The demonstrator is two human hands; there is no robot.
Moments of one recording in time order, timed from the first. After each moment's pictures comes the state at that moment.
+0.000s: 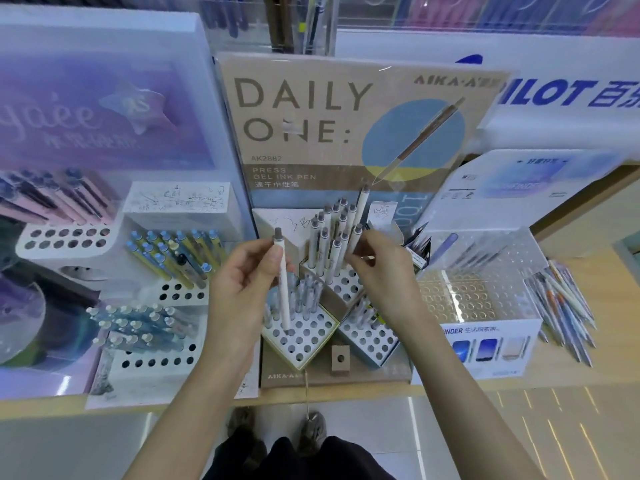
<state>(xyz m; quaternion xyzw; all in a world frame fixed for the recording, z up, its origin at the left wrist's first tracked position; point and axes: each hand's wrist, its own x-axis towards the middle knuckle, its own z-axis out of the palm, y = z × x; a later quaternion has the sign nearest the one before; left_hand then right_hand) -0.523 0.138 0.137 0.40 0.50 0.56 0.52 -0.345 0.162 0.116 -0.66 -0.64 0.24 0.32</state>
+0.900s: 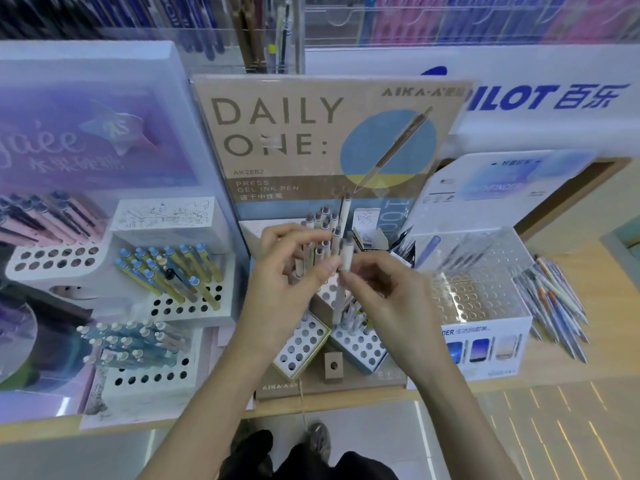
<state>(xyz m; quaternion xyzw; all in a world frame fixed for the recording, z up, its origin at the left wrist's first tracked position) -0.488 0.148 0.155 0.63 0.47 0.46 0.41 -0.342 0.109 0.158 -0.60 -0.55 0.35 0.47</state>
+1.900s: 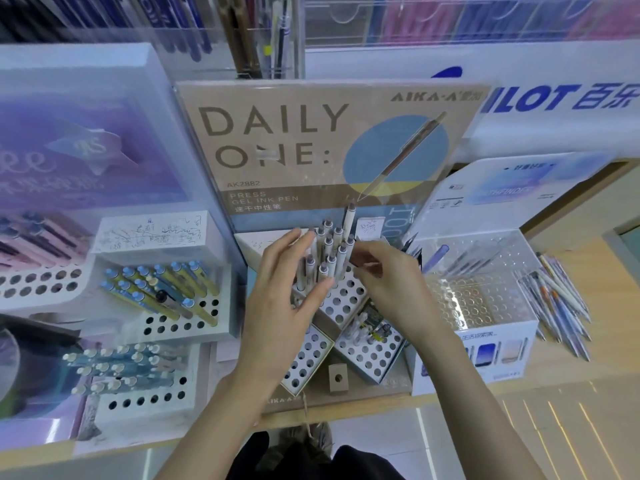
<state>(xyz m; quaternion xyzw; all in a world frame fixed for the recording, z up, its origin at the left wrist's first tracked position) -0.492 0.162 0.129 0.71 0.50 0.40 0.29 -0.324 0.168 0.129 -0.67 -0.63 0.26 0.30</state>
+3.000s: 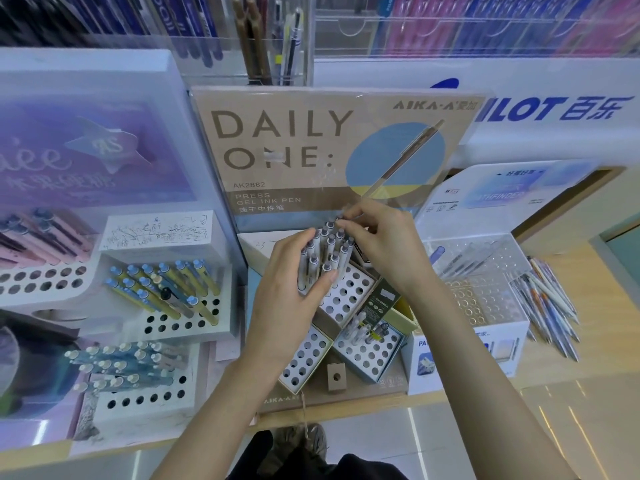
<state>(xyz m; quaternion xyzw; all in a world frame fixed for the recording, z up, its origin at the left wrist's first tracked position) -0.489 0.168 0.137 0.70 0.51 0.38 0.32 -0.325 0.210 0.148 -0.64 -0.64 0.22 0.36</state>
